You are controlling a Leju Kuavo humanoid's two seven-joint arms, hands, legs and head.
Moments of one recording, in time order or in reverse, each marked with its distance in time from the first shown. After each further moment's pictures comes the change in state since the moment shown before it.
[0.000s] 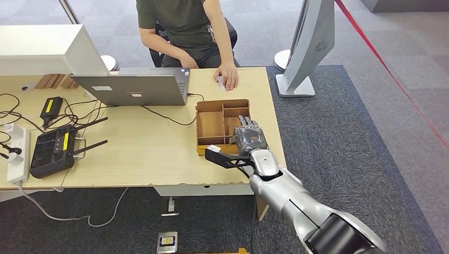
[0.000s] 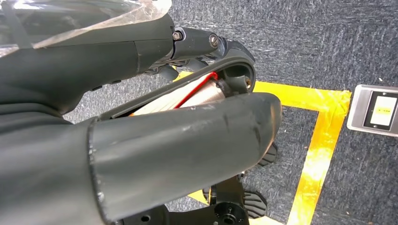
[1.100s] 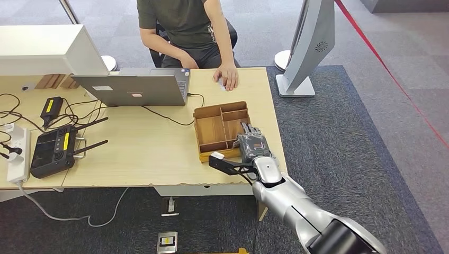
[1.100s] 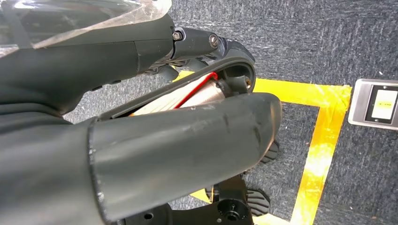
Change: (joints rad) left arm 0.000 -0.001 0.000 0.000 -0.021 -0.019 0.001; right arm 0.046 -0.019 0.001 -0.002 0.005 -0.021 0.014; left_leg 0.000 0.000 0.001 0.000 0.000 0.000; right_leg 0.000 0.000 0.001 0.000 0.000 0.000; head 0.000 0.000
